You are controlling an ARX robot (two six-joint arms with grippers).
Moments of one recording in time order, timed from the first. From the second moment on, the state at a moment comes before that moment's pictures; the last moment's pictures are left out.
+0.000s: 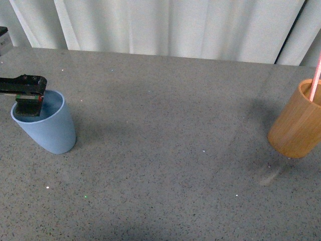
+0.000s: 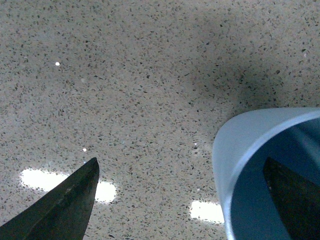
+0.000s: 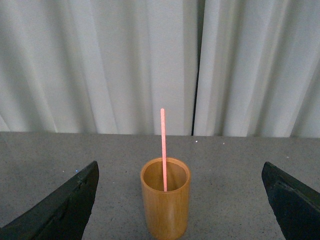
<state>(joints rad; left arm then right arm) -0.04 1.86 1.00 -0.23 -0.17 -0.02 0.00 0.00 0.02 0.00 0.00 0.00</state>
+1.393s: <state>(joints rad) -0.60 1.85 1.27 -0.42 -0.19 -0.21 0.00 0.00 0.02 0.00 0.00 0.00</state>
